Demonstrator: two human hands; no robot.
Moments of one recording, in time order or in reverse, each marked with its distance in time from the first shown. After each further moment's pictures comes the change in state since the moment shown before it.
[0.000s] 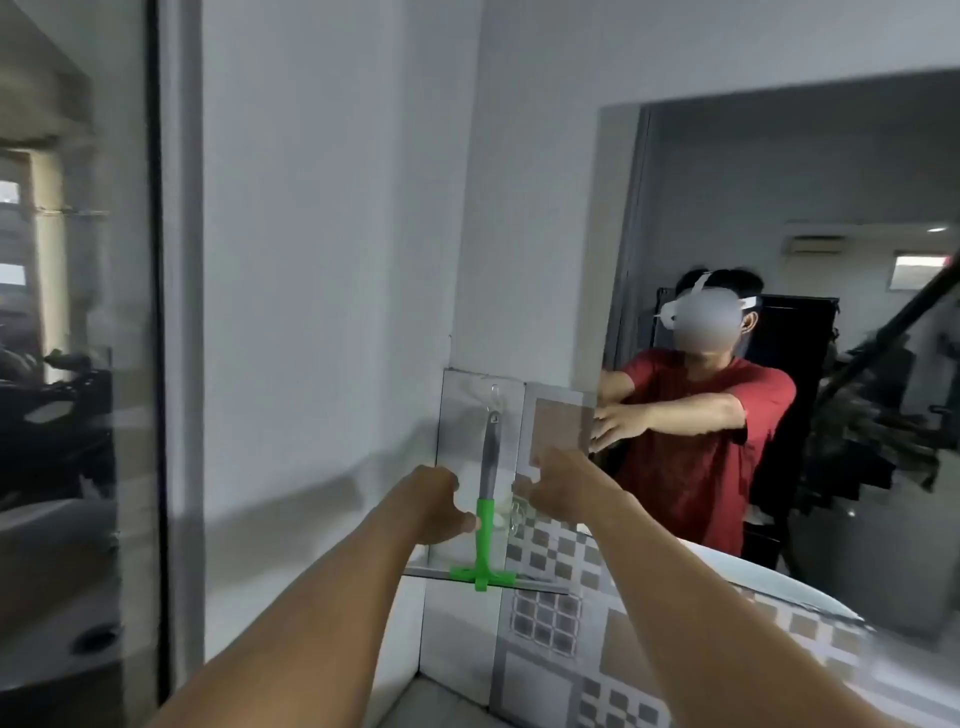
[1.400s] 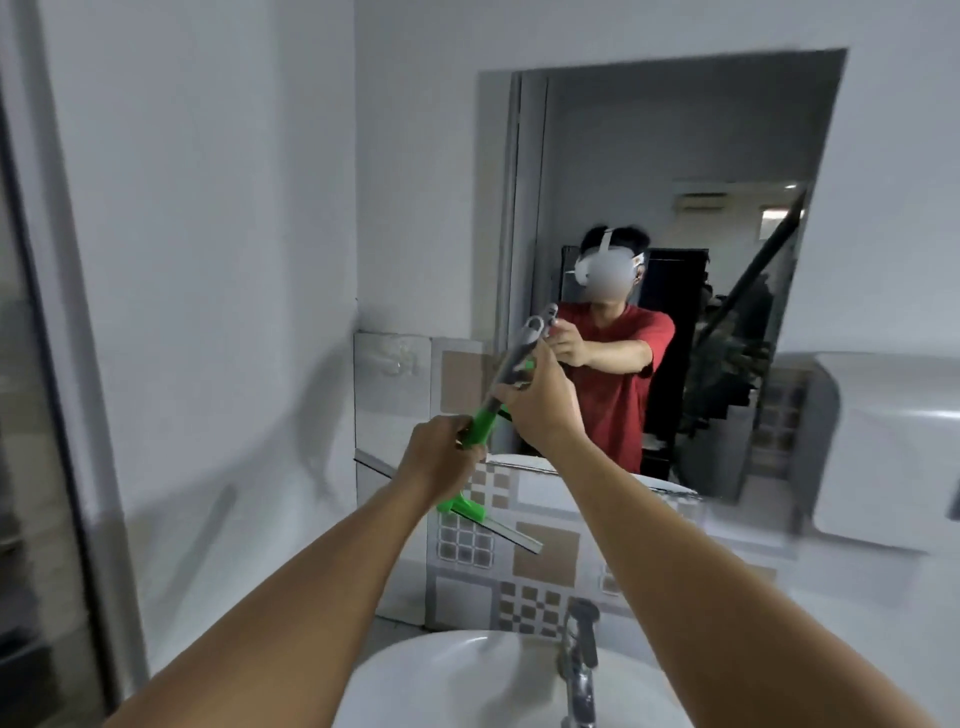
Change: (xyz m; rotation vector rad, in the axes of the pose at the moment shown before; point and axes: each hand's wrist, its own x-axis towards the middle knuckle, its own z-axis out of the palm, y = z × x) left_hand -0.066 0.117 0.016 -0.439 0.186 0.244; right_hand -0.102 0.024 -0.054 0.610 0.543 0.116
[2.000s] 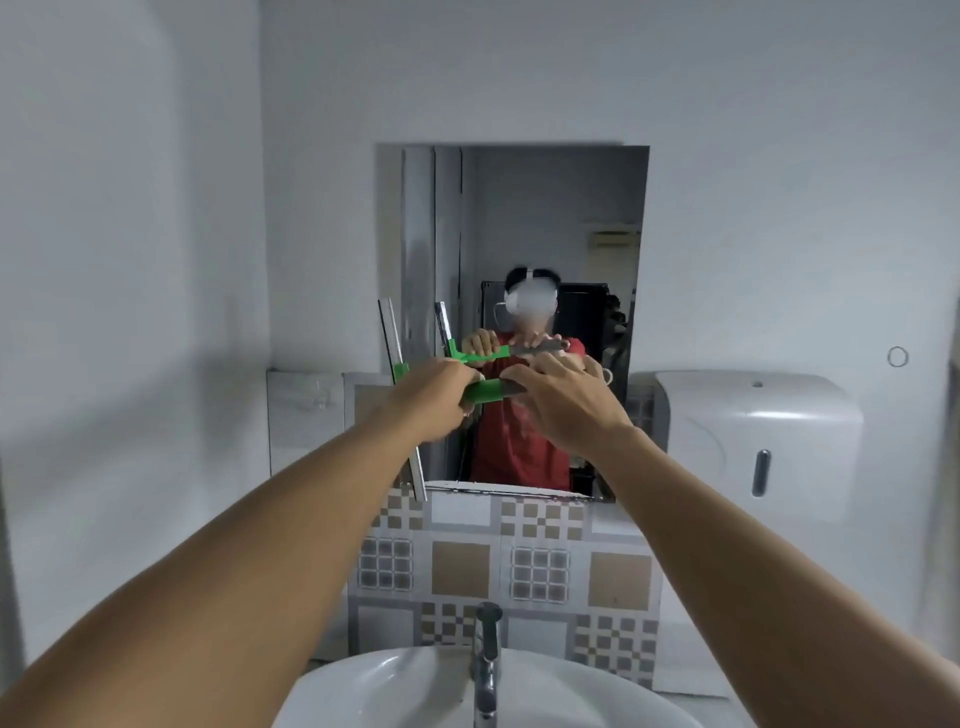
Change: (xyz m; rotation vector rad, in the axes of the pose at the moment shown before) left_hand 0.005 0.157 -0.028 0.390 -0.080 0.409; right_hand -0.049 -0.004 -0.172 -0.971 -0.007 -0.487
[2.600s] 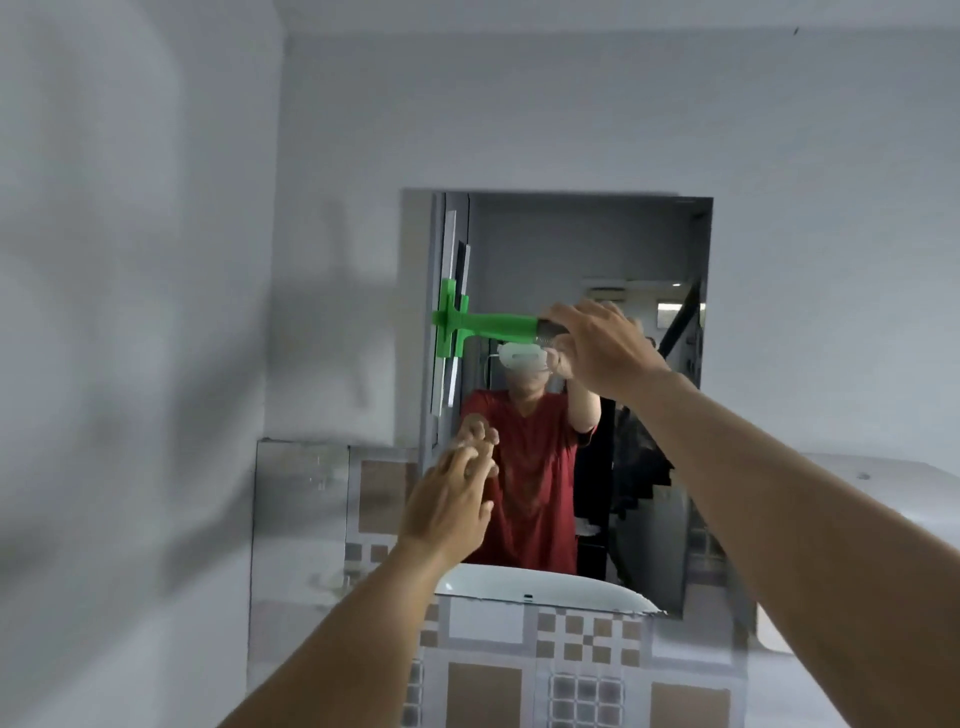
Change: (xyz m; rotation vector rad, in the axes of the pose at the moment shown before) left_hand 0.069 -0.099 0.117 0.110 0.333 0.099; right_hand 0.161 0.041 -0.009 0.011 0.187 0.085
